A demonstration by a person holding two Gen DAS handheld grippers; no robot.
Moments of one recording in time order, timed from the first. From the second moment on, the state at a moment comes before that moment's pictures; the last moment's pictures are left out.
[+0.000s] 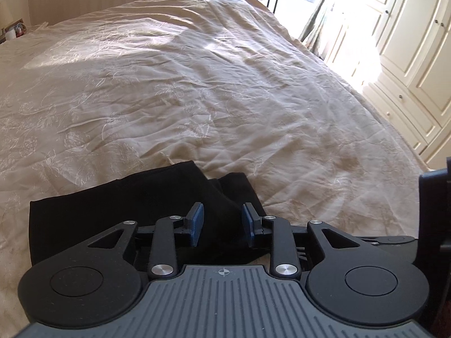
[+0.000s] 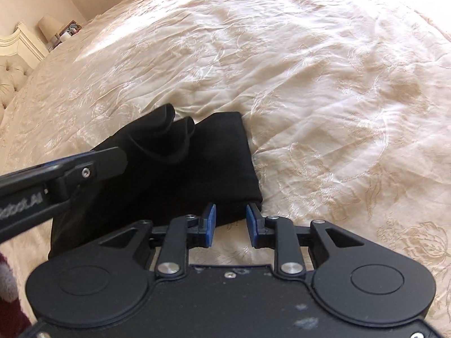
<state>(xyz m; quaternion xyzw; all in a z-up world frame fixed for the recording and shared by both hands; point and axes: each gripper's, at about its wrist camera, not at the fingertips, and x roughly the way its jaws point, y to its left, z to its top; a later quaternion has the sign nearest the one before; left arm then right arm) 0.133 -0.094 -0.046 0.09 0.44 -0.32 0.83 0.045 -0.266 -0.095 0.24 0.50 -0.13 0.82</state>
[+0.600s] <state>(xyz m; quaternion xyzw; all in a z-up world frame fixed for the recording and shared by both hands) 0.195 0.075 -0.100 0.01 0.55 -0.10 0.83 0.119 -0.253 -0.102 0.21 0.49 -0.07 0.84</state>
